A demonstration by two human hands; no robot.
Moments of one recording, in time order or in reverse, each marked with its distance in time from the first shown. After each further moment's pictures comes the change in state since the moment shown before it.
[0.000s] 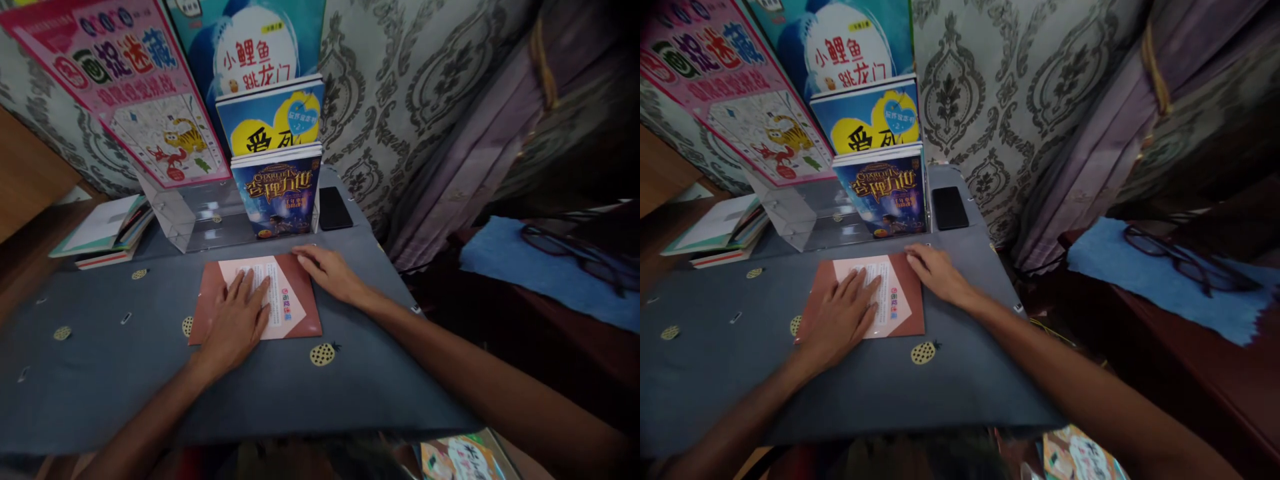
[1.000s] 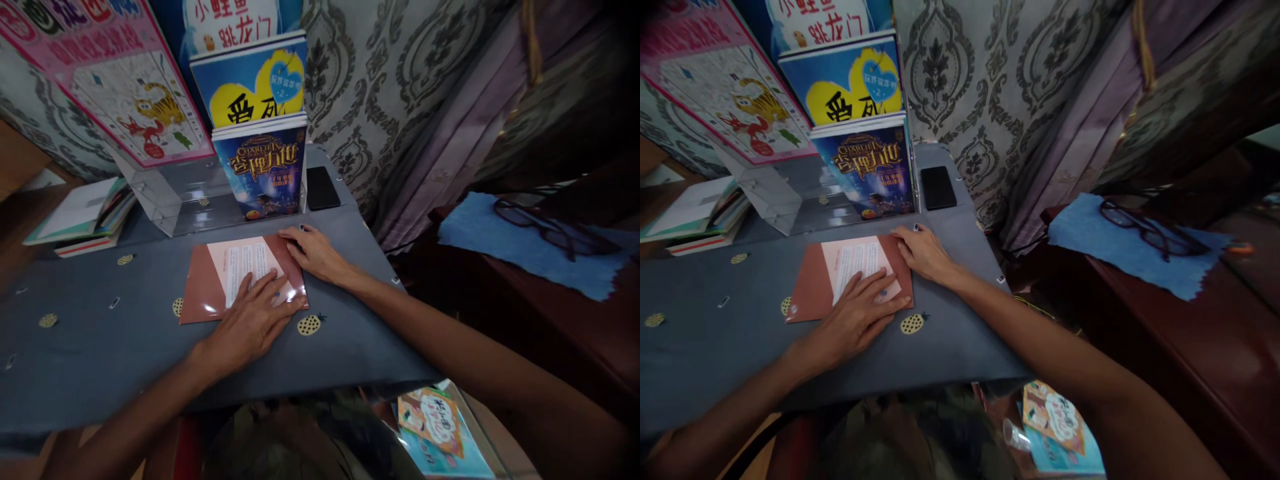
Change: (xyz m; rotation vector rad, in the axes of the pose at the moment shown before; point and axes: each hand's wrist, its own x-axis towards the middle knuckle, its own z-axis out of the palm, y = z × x) left_hand -0.007 0.038 -0.016 -0.236 -0.158 0.321; right_hand -0.004 0.000 0.009 -0.241 -0.041 -0.067
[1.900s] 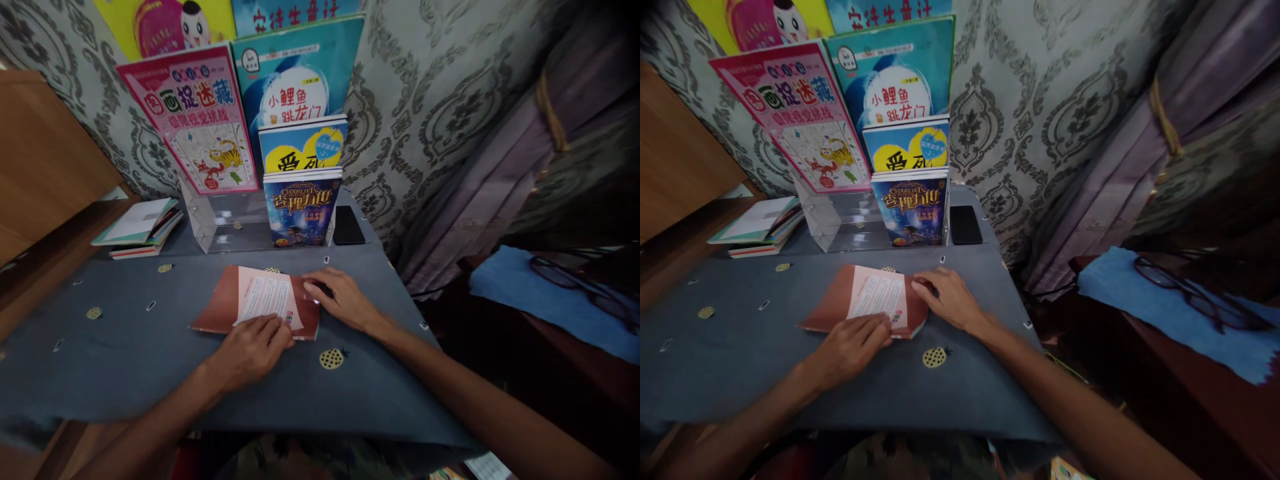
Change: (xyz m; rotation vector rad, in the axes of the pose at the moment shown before) left_hand -0.023 -0.009 -0.016 0.413 0.425 0.210; right_hand -0.016 -0.028 -0.014 0.106 -0.023 -0.016
